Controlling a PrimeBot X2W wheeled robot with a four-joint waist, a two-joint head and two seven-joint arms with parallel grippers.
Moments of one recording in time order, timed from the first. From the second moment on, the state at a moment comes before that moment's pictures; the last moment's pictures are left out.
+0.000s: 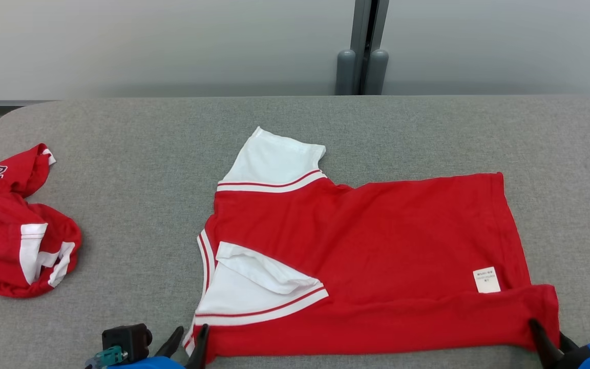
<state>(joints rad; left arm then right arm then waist) 0.04 0.37 -0.52 0.12 -0.78 0.18 0.11 0.11 -0.05 -0.30 0.08 0.40 0.13 0.42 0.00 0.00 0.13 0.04</state>
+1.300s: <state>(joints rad) -0.76 0.54 -0.40 0.32 -0.85 0.04 0.51 -0.67 -0.11 0.07 0.21 0.35 0.13 0.58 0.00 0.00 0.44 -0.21</state>
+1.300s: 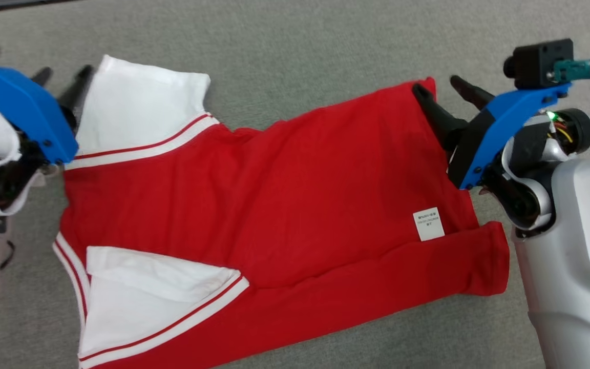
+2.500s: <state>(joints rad) -0.89 0.69 -0.49 0.28 -0.77 0.00 0.72 -0.91 -0.16 0.20 0.49 0.41 0.13 0.47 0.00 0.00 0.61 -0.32</state>
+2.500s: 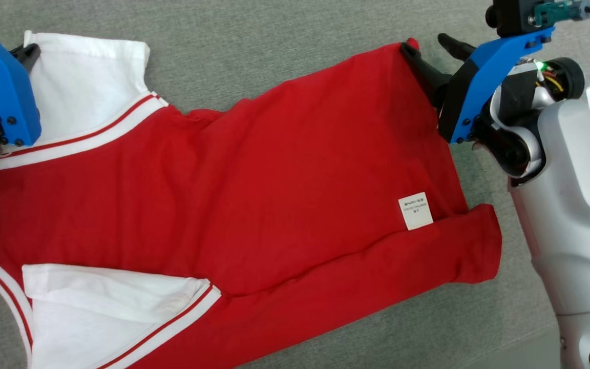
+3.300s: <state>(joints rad) -0.88 0.56 -0.49 0.35 -0.80 -0.07 0.46 -1.02 -0.23 0.31 0.67 0.43 0.13 0.47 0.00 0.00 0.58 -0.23</state>
